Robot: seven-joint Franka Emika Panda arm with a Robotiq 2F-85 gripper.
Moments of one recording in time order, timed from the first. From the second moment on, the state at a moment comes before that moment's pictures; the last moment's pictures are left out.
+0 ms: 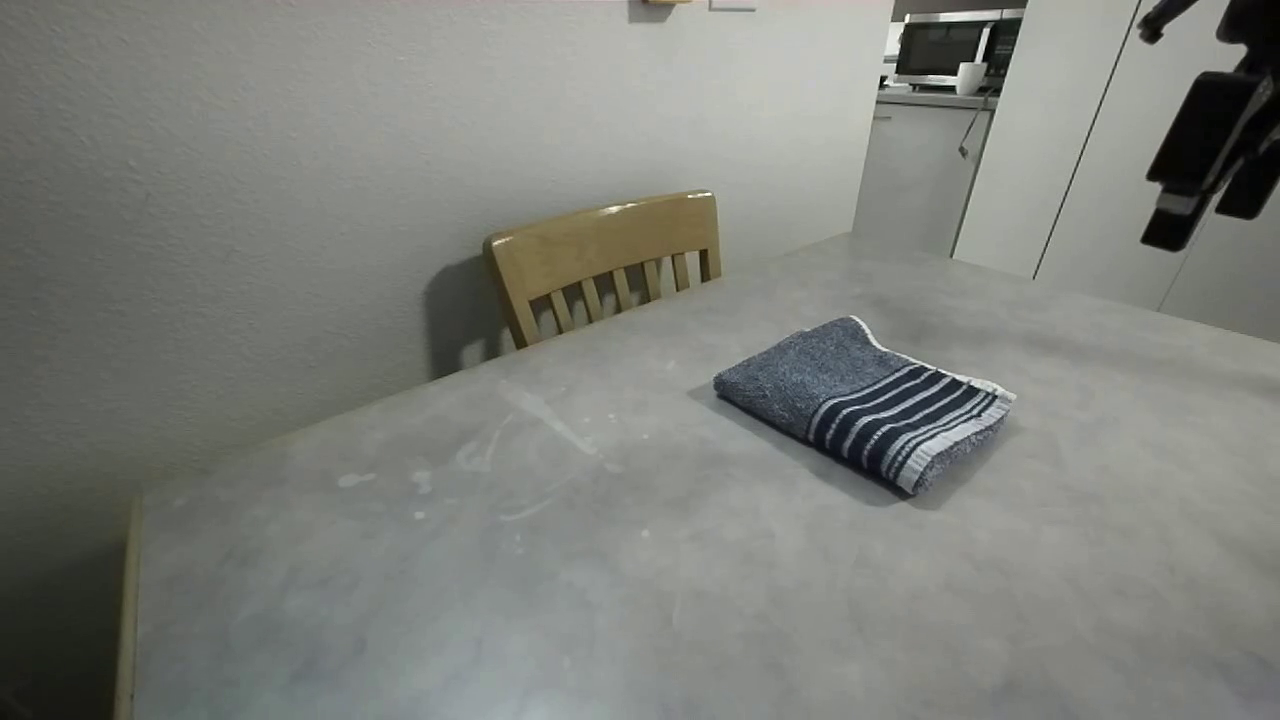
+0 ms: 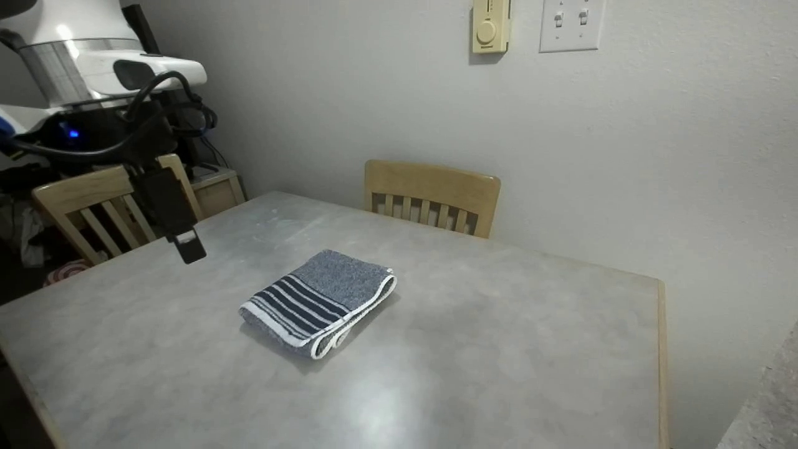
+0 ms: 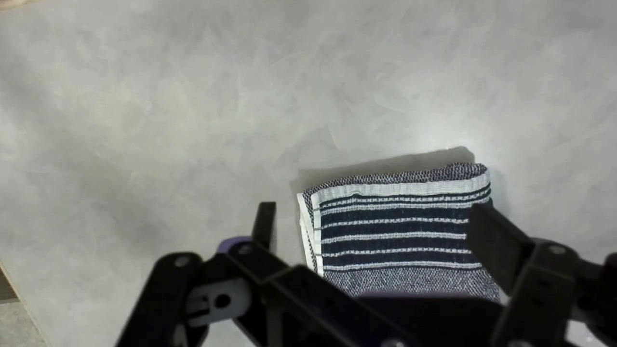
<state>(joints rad) -0.08 -0.33 0.02 -2.58 -0.11 2.29 0.20</state>
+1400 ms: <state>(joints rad) -0.12 0.38 -0.09 -2.07 0.32 2.22 -0.14</state>
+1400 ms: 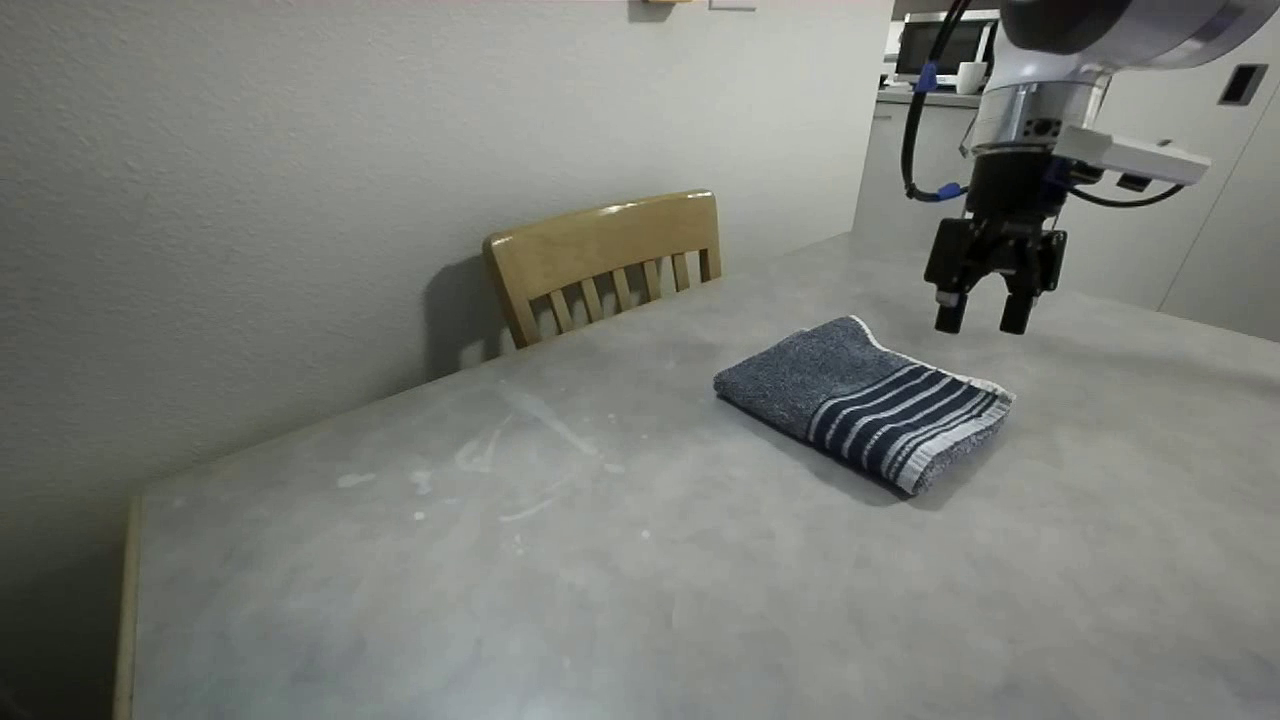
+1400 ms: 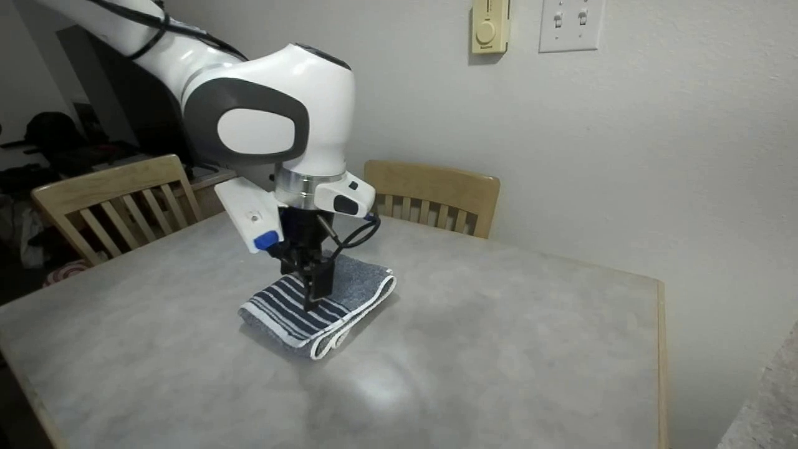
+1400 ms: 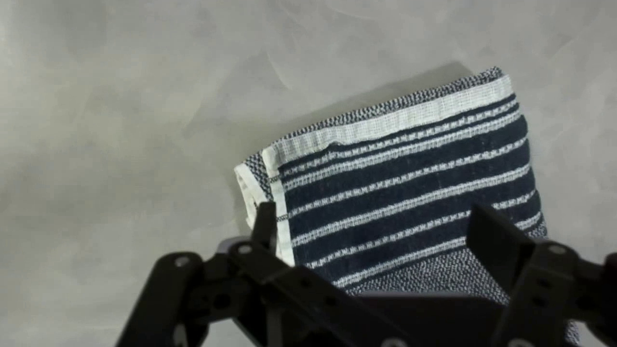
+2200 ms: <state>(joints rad) -0.12 0.42 -0.10 -2.05 0.33 2.29 0.18</state>
